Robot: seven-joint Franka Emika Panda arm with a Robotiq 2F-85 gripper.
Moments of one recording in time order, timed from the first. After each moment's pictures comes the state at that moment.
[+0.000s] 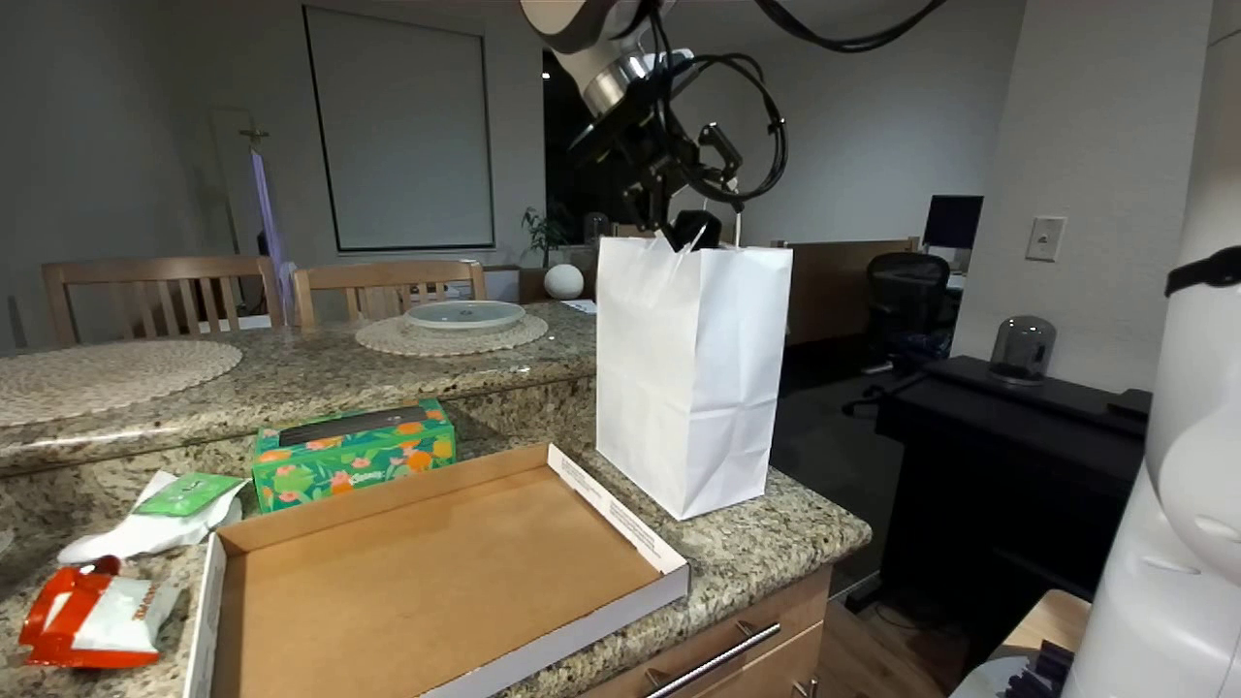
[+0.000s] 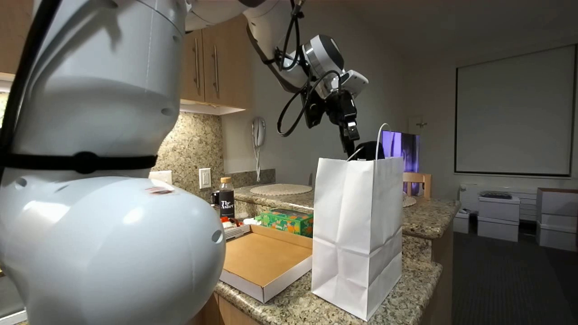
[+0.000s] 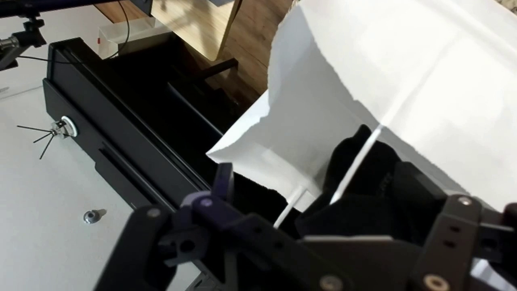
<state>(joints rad) 0.08 0.13 0.05 -1.58 -0.41 1.24 1.20</state>
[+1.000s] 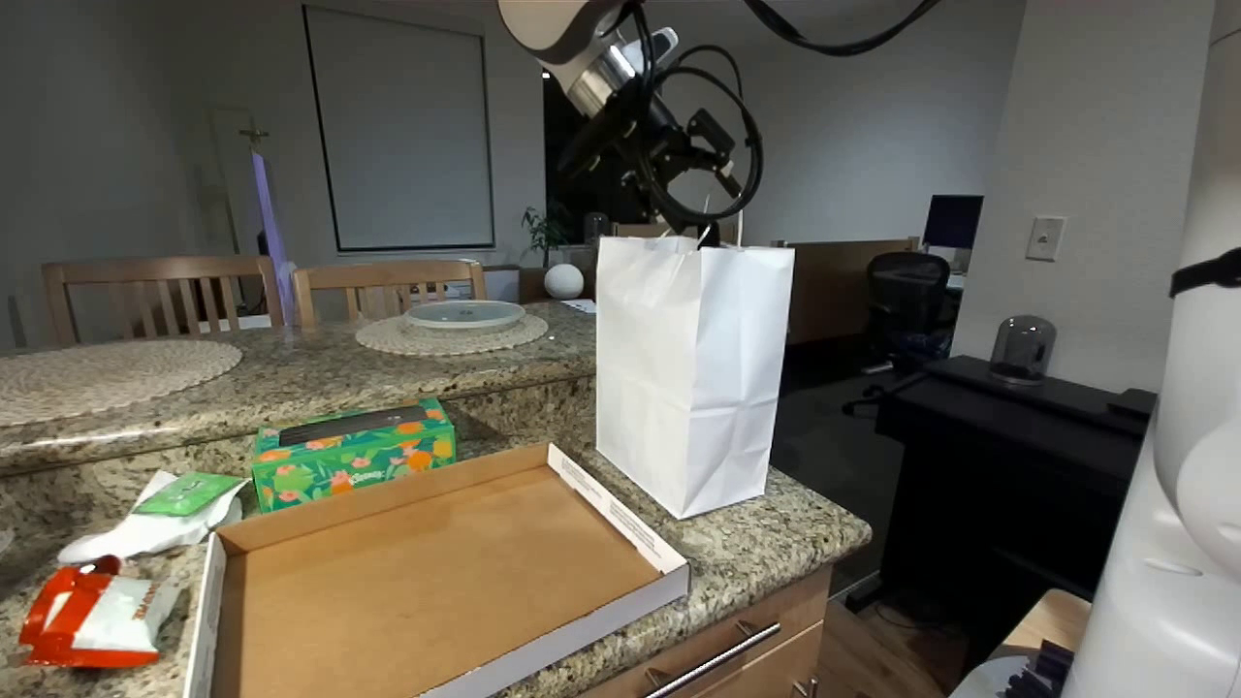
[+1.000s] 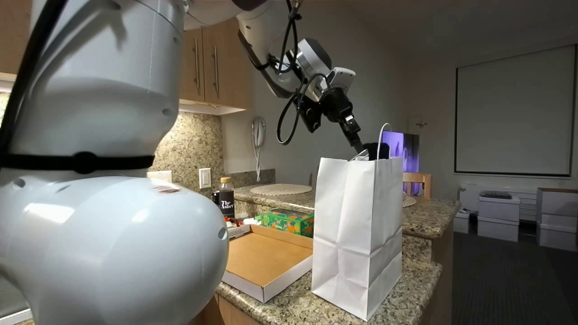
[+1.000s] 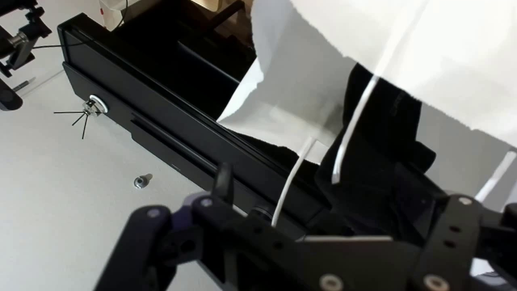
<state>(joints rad) 0.14 0.13 0.06 -1.59 -0.58 1.24 1.40</state>
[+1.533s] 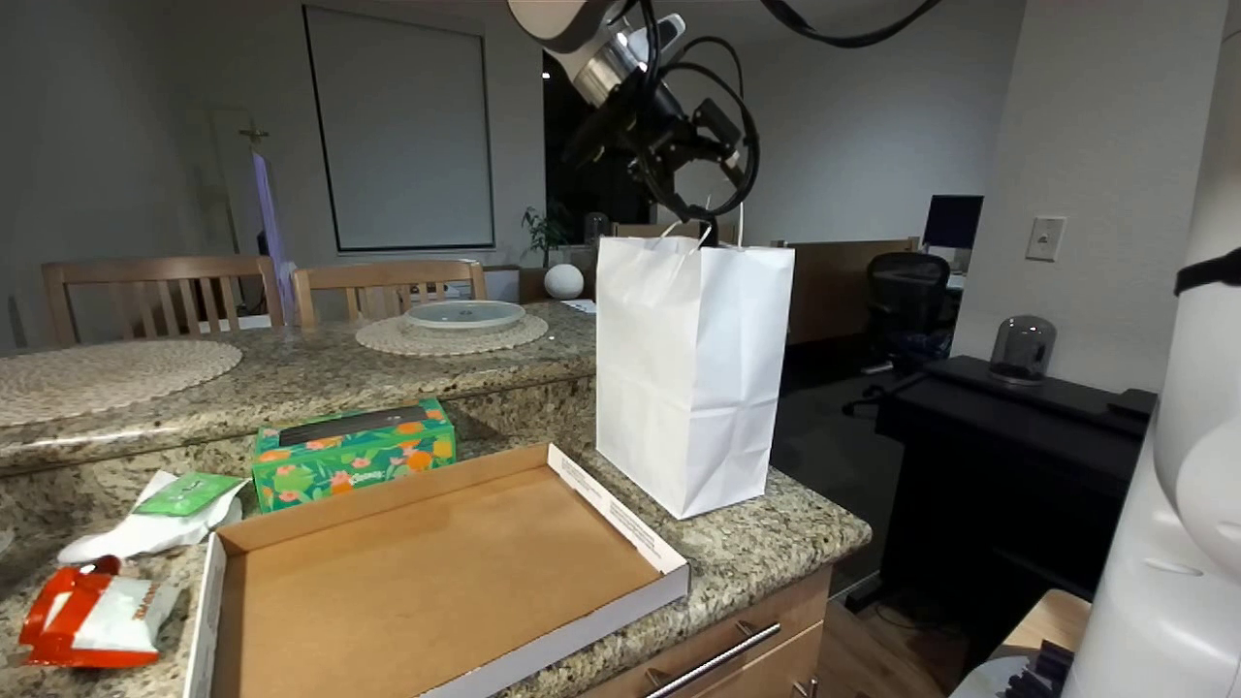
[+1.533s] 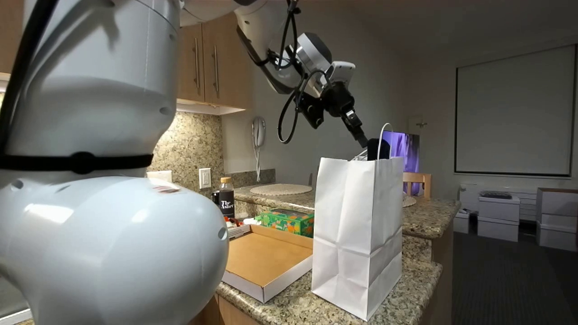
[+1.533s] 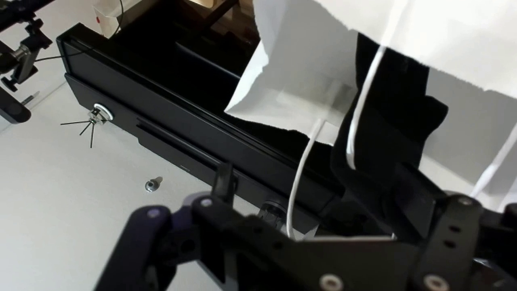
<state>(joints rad) 0.14 0.10 0.06 -1.59 -0.60 1.23 1.46</state>
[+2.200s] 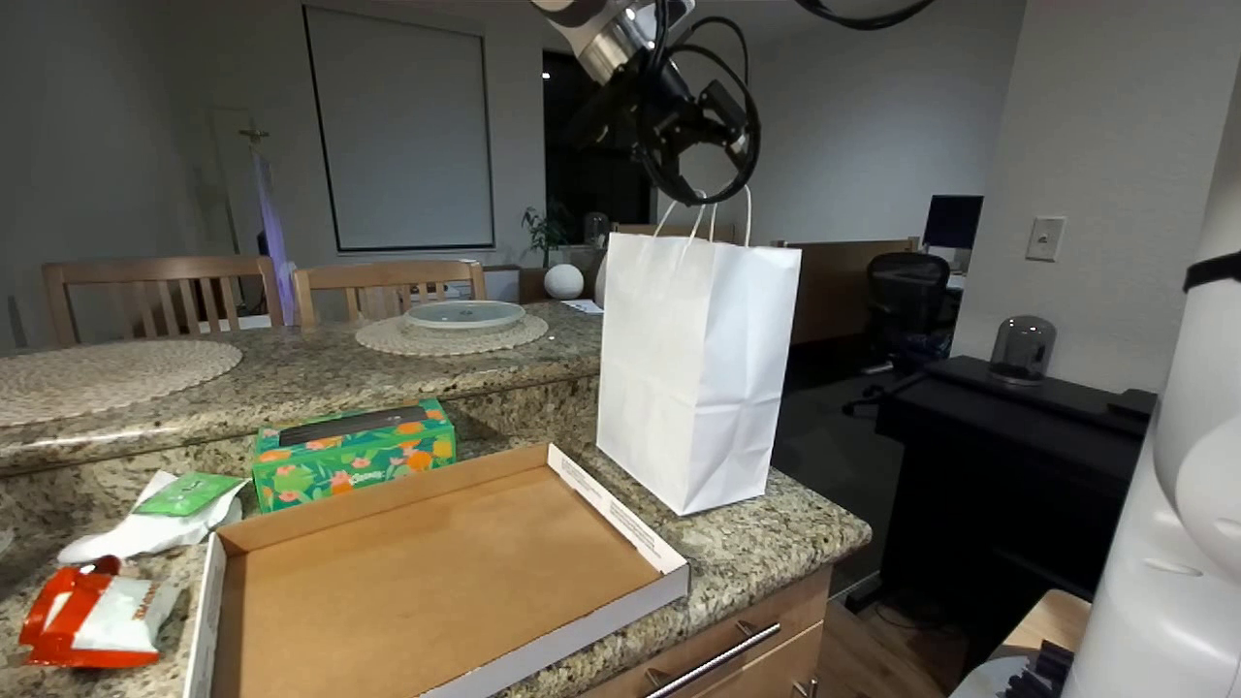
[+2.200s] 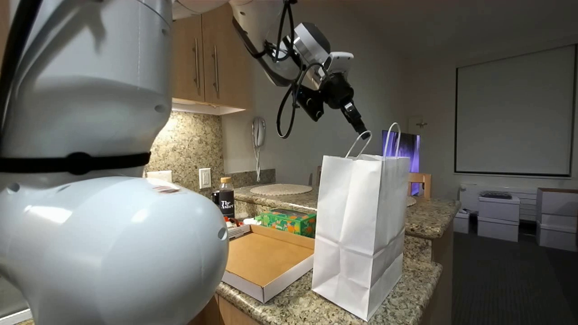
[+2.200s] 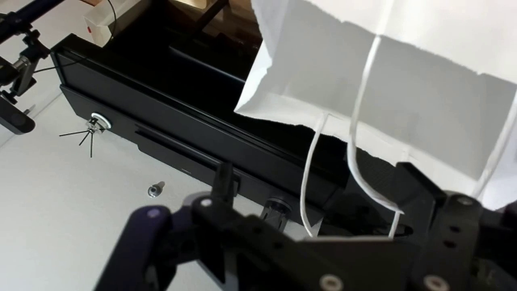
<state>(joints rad) 0.13 0.06 0.06 -1.59 -0.60 1.24 1.50</state>
